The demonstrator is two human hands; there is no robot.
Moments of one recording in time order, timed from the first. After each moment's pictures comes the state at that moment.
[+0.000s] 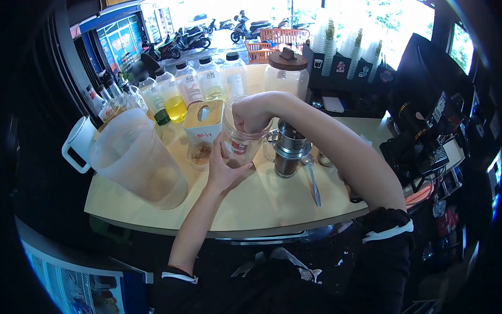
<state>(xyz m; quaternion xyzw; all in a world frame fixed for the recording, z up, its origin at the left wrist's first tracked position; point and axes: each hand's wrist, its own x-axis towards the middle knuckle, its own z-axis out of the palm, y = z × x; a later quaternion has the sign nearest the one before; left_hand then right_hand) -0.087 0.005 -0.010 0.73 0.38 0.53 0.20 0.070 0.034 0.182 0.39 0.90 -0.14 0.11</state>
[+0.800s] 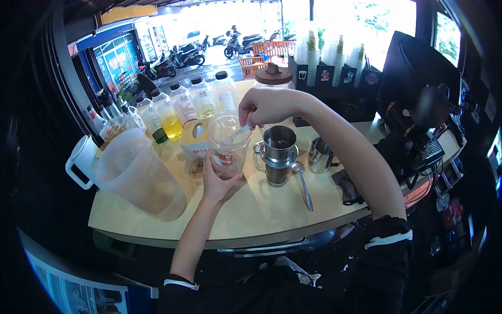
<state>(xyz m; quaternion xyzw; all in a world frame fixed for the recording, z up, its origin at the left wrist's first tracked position) -0.089 0.007 -0.020 0.72 0.39 0.55 0.18 0.122 -0.016 0.229 0.45 0.86 -0.23 -0.09</state>
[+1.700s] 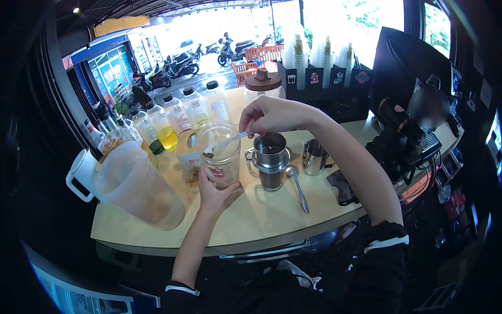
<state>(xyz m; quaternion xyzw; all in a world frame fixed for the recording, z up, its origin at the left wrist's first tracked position) -0.084 -0.002 -0.017 0.72 0.37 0.56 0.17 0.151 -0.032 0.214 0.44 0.81 -0.34 -0.20</state>
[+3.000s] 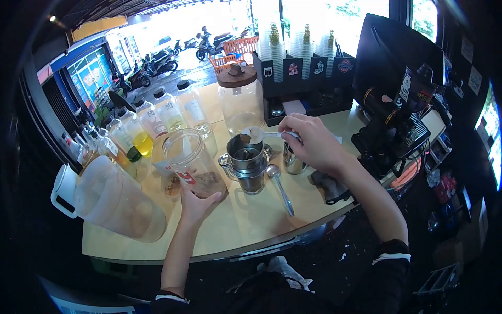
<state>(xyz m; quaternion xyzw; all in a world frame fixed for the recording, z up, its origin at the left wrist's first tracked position) -0.081 -0.004 -0.014 0.72 0.38 0.51 0.28 0.217 -0.096 0.157 0.56 0.75 -0.04 -0.35</state>
